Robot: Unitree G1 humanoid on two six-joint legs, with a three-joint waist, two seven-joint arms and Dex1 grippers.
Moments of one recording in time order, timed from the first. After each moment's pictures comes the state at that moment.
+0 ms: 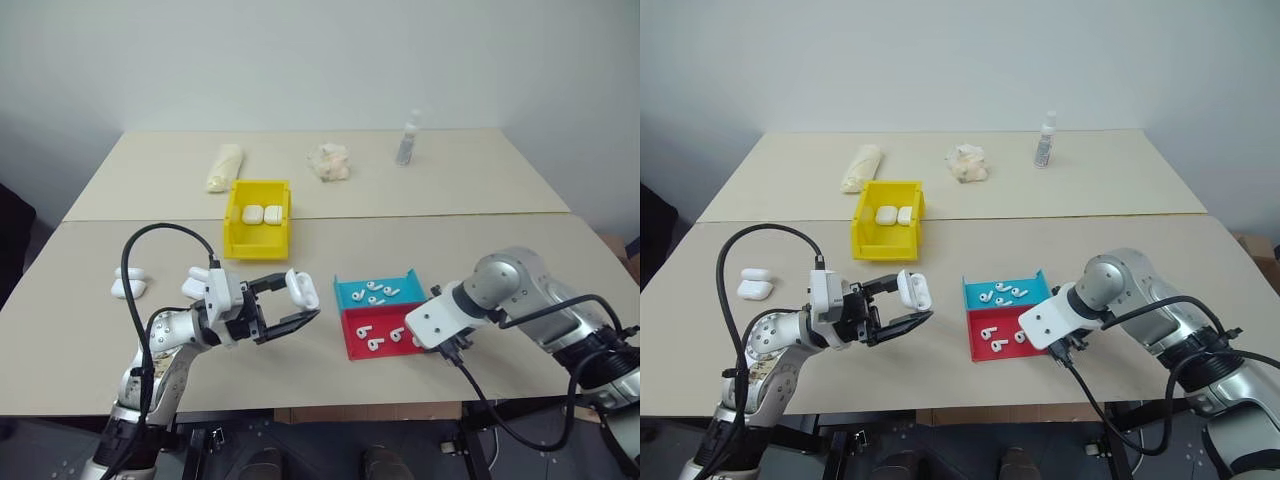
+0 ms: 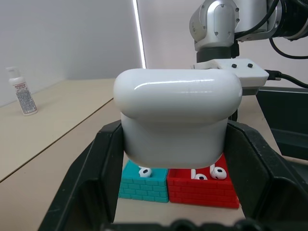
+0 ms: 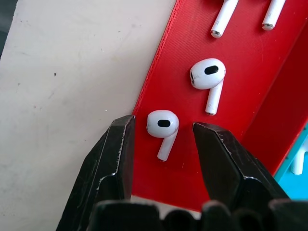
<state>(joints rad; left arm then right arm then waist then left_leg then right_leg) -0.21 0.47 -0.02 -0.19 -0.49 0.01 -1.05 -0.69 -0.92 0.50 -0.02 -0.24 -0.06 1.51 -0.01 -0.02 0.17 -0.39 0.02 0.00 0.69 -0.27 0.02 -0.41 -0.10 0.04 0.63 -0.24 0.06</state>
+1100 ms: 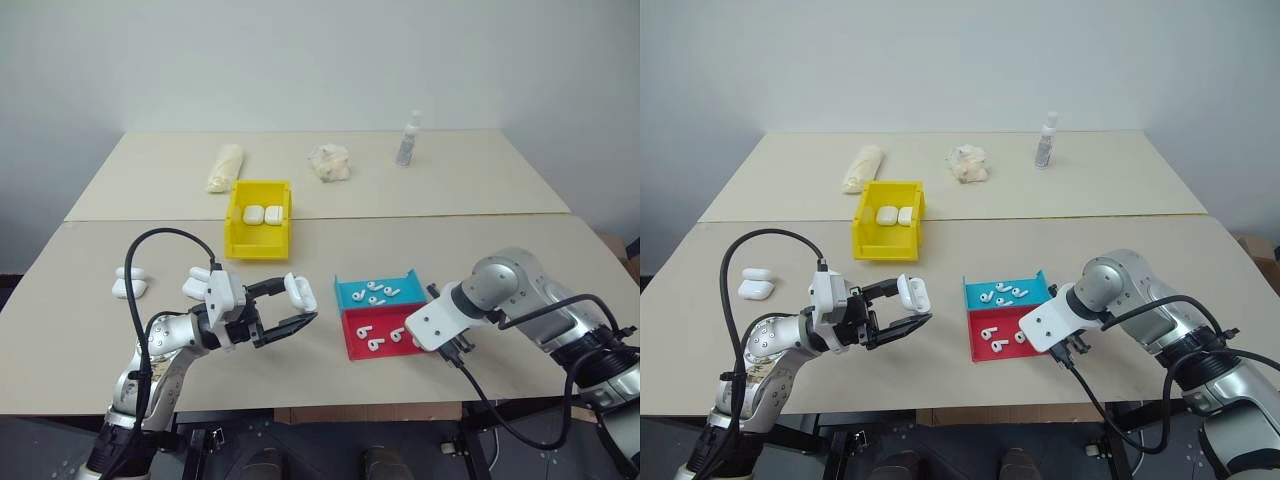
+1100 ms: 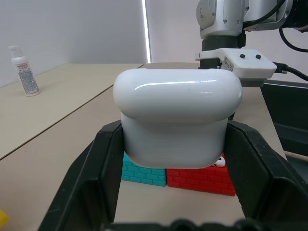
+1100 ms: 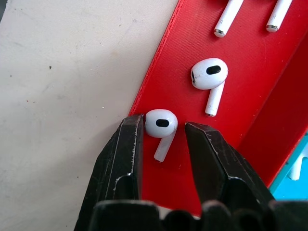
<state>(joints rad) -0.19 0.49 -0.02 -0.22 -0.47 0.07 -1.01 -0.69 -0.91 0.50 0.02 -0.27 -0.13 1.50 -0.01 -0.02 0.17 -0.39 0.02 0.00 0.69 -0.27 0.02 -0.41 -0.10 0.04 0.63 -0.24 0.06</state>
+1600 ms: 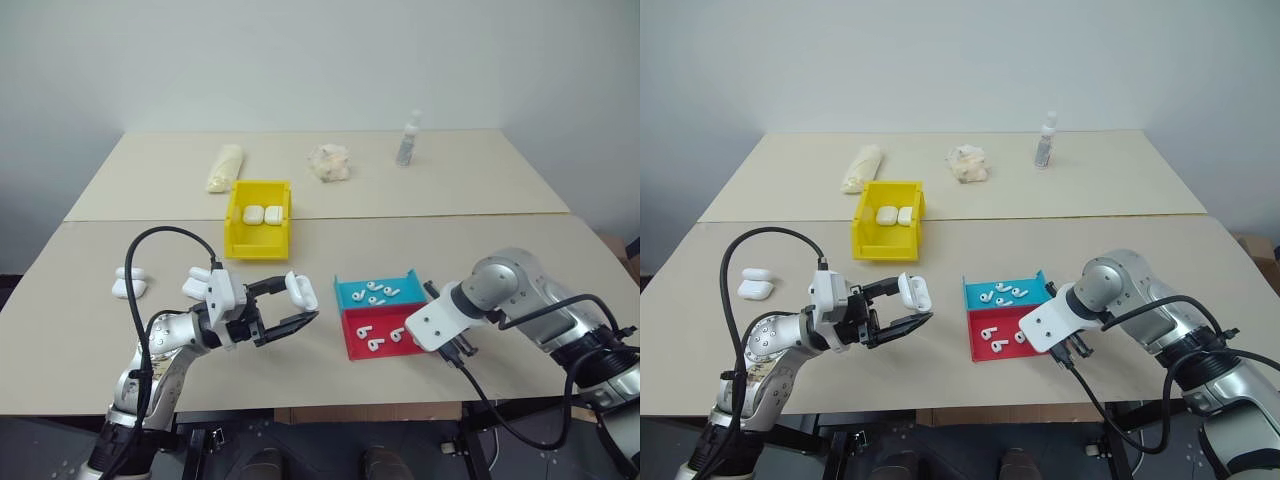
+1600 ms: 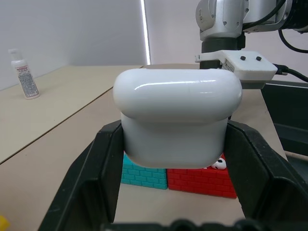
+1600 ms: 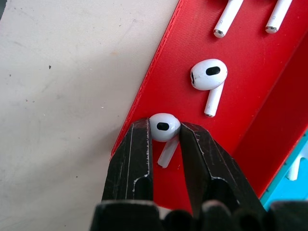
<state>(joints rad) -0.20 0.48 -0.02 -0.22 -0.47 0.07 -1.01 -0.69 -0.91 0.50 0.02 -0.27 -0.14 1.49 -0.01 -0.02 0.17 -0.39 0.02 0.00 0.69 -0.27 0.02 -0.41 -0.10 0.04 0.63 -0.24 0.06</state>
